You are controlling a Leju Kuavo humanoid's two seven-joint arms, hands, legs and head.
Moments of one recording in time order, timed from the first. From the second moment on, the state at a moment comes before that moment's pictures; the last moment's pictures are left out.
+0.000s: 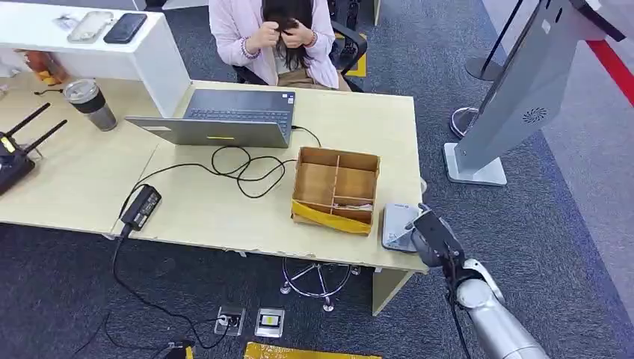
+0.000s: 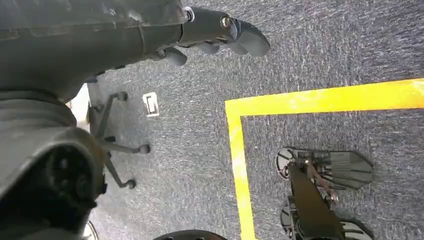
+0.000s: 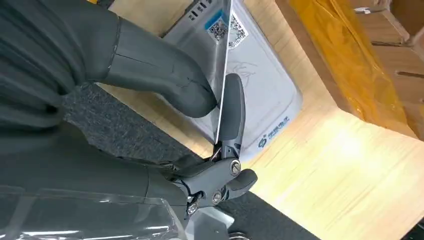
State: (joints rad) left arm -0.13 0.18 -0.75 -0.18 0.71 0.03 0.19; right arm -0.50 -0.21 0.57 -0.74 -0.02 -0.06 -0.17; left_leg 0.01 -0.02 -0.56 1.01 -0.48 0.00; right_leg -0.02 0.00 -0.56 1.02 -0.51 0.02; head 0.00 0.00
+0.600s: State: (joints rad) left arm -0.13 0.18 -0.76 -0.18 0.71 0.02 0.18; right arm -0.52 -0.22 0.58 -0.78 -0.02 -0.08 -0.11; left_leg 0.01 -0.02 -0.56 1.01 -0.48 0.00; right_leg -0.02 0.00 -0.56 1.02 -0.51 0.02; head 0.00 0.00
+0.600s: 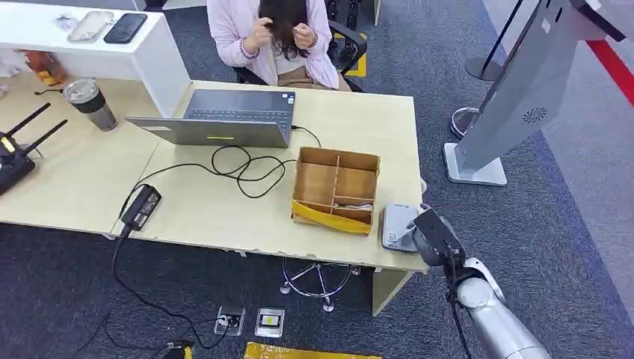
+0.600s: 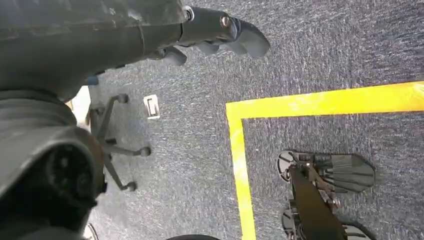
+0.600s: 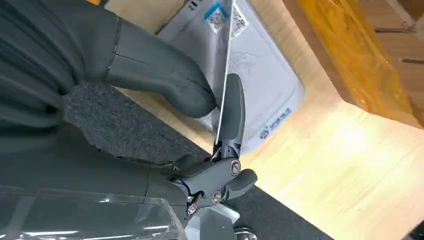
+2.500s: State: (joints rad) left arm -0.18 0.19 -0.88 -0.18 0.66 -0.03 0.17; right arm -1.05 -0.01 0.60 -0.46 0.29 0.02 -0.16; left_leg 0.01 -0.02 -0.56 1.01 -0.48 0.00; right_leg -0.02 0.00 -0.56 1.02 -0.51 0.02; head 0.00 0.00
